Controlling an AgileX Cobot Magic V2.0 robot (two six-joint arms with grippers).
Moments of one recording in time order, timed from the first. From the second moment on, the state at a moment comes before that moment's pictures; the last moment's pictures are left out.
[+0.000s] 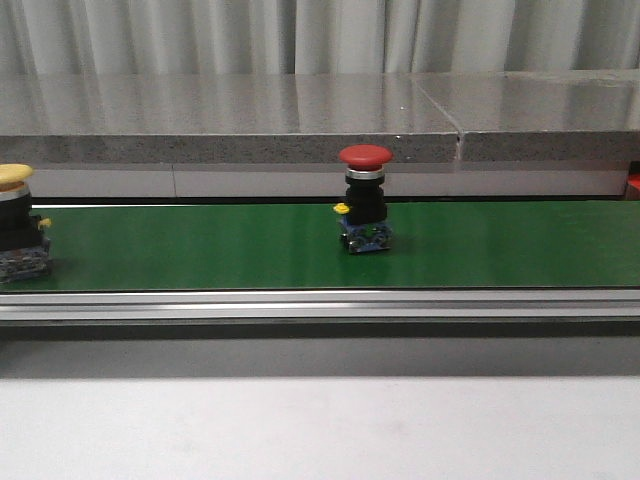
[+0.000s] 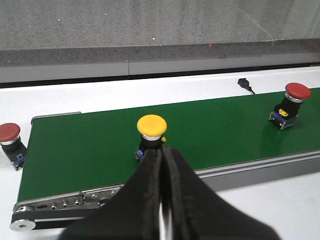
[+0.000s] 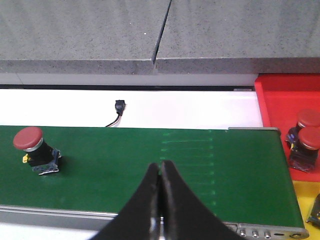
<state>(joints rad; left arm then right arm) -0.16 0.31 -0.59 -0.15 0.71 0.10 -0.07 0.55 -0.67 0.30 0.58 -0.20</state>
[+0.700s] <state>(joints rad) -0.16 0.31 -0.59 -0.15 0.71 0.10 0.14 0.96 -0.95 0.30 0.79 -0.22</state>
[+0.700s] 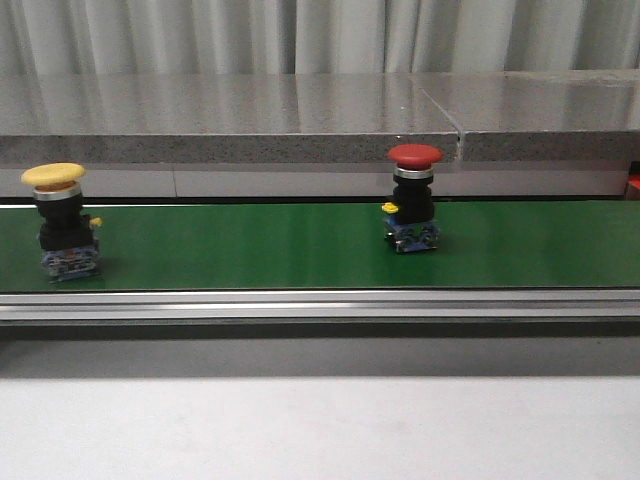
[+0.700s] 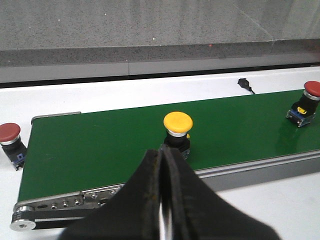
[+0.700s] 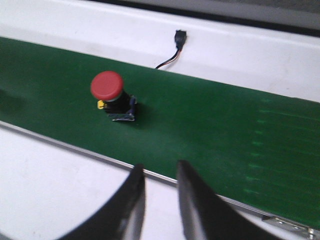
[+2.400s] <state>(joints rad) -0.16 0.31 -0.59 -0.15 0.71 0.10 0.08 1.65 -1.43 0.19 1.00 -0.24</state>
